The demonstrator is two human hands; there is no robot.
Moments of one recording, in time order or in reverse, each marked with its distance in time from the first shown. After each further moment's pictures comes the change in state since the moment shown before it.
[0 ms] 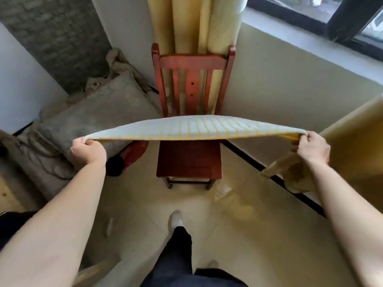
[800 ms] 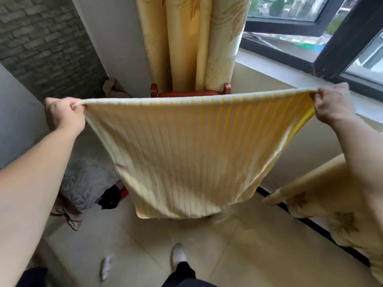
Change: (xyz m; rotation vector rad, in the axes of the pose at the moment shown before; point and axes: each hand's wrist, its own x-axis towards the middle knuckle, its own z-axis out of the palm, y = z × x) left_hand 0.092 0.197 0.026 0.300 -0.201 0.587; right_hand 0.122 -0.165 -0.084 -0.350 0.113 -0.368
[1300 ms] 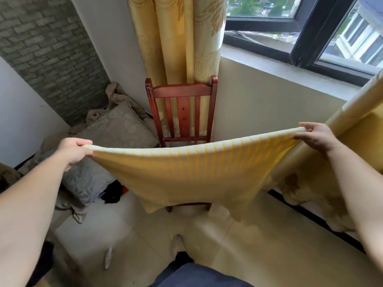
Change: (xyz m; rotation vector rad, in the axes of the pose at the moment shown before) left_hand -0.106 -0.089 -0.019 -0.156 -0.455 -0.284; right_hand -0.113 0.122 0.042 0.711 -0.310 0.217
